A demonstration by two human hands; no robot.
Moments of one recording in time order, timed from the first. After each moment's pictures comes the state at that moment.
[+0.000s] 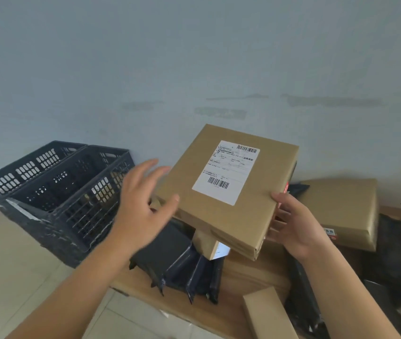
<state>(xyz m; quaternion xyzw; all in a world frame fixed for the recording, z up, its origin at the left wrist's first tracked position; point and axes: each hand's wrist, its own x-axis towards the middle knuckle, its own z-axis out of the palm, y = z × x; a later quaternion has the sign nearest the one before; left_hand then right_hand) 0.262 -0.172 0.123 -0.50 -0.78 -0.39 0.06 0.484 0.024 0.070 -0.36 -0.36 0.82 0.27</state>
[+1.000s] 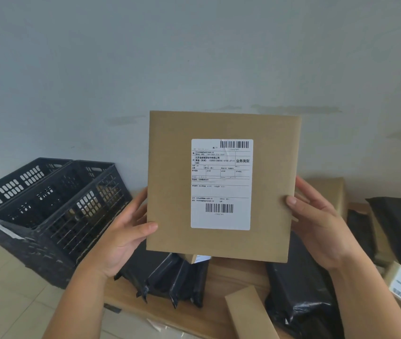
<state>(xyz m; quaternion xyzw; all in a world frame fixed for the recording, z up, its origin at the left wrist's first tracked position) 0.286 -0.184 0.109 -0.38 -0.58 -0.61 -0.38 0.580 0.033 0.100 -0.18 -0.55 0.72 0.38</state>
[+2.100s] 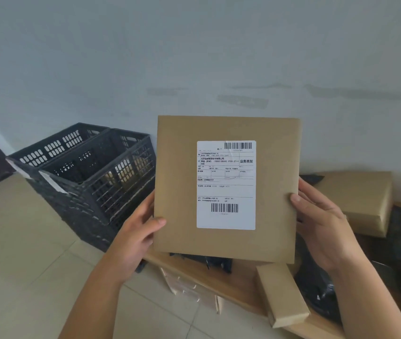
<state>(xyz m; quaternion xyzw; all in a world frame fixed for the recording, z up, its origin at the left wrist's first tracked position) 0.286 -0.296 0.071 -0.32 -0.63 -0.62 -0.34 0.529 -0.059 0.084 -0.22 -0.52 0.75 0.34</state>
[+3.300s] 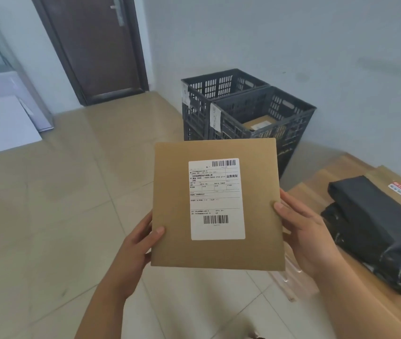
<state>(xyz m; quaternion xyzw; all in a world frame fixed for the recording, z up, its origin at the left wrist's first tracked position) 0.207 -0.783 0.005 -0.01 -0.66 -0.72 -0.19 0.253 -0.470 0.059 -0.22 -0.61 0.76 0.06</state>
